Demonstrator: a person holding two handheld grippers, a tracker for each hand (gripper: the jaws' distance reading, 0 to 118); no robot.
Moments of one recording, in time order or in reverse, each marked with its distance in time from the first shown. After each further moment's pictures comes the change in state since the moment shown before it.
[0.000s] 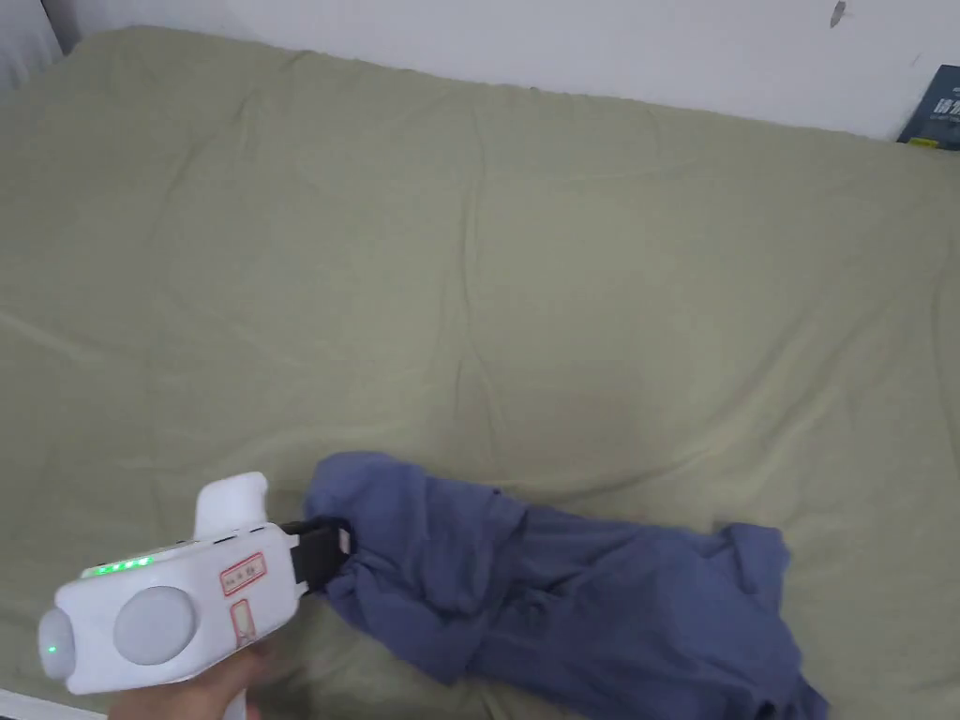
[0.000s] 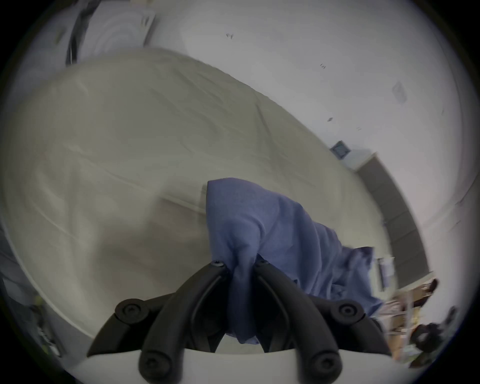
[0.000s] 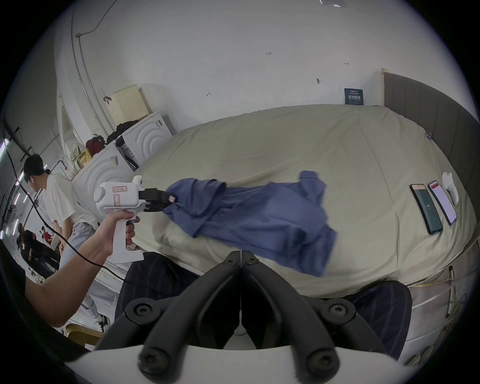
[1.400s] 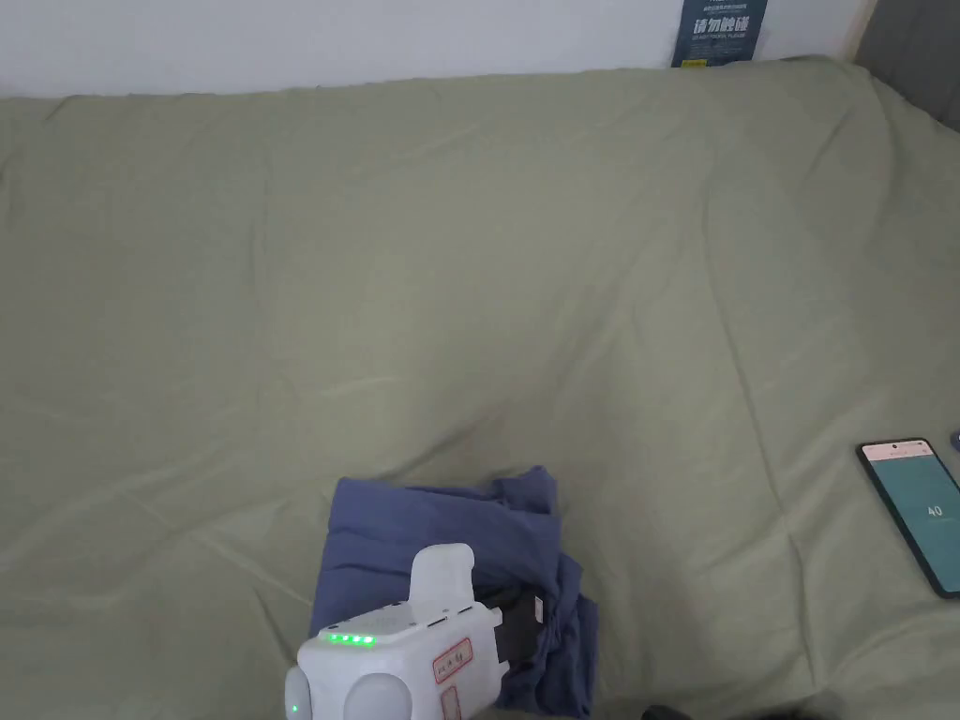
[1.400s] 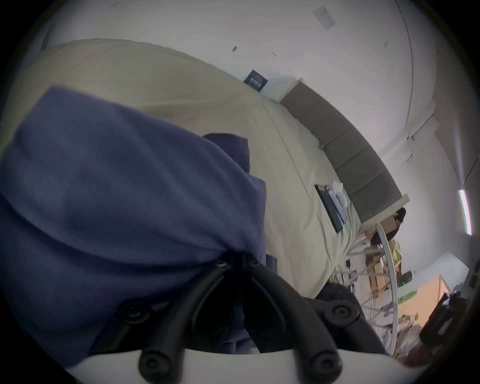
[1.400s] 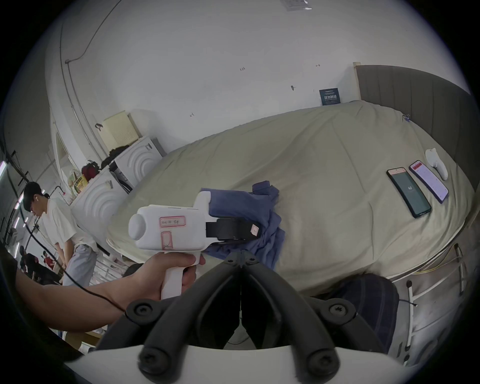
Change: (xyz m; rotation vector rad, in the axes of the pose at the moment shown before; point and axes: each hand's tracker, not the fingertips) left arm 0.243 -0.154 -0.091 -0.223 -0.442 -0.256; right arm 0.073 -0.022 0.028 0.094 -0.021 -0.109
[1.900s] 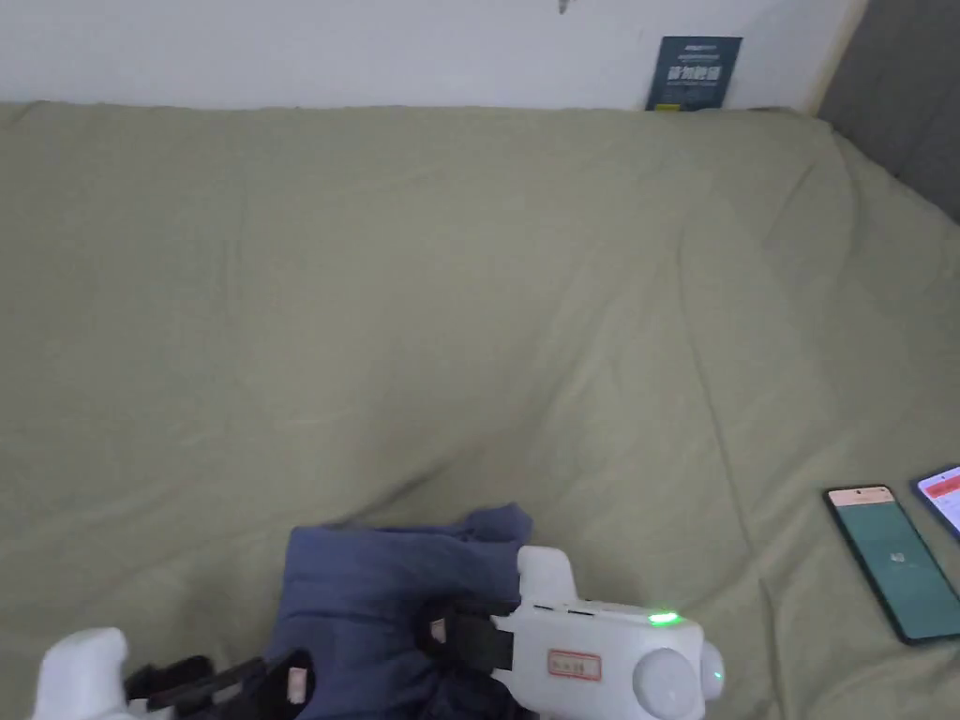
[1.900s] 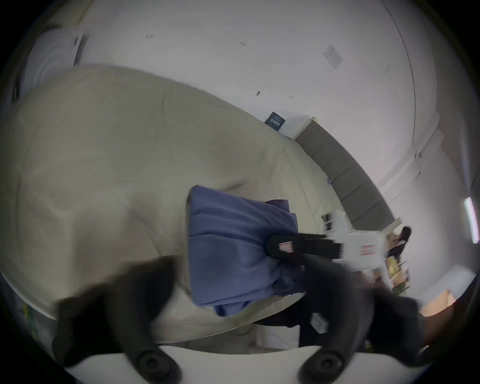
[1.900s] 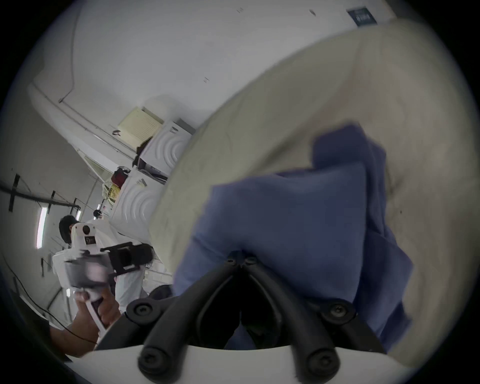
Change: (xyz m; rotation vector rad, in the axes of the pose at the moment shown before) left arm -0.096 0.034 0.194 0.138 0.061 0.071; right arm 0.047 0.031 -0.256 -0.300 0.397 -0.220
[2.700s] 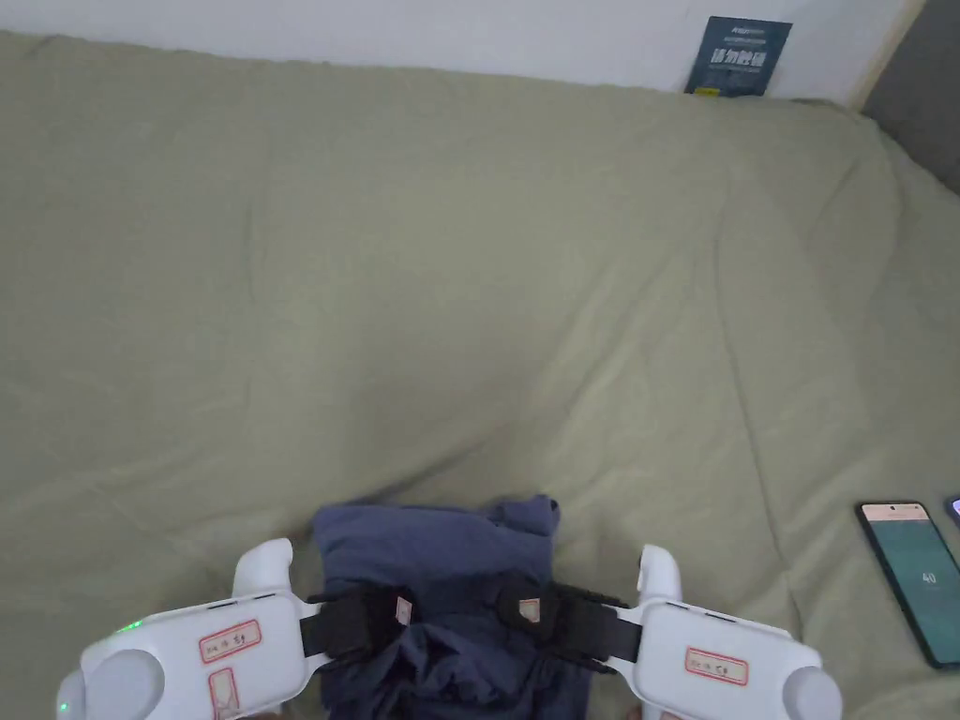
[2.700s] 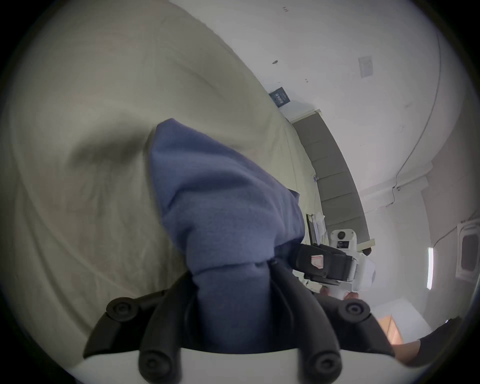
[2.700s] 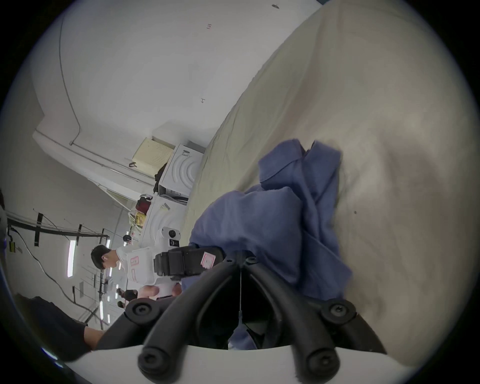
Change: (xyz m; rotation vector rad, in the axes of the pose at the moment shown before) left arm -0.023 0.001 -0.125 -0.191 -0.190 0.215; right arm 0.028 -0.005 0.057 0.099 0.159 -0.143
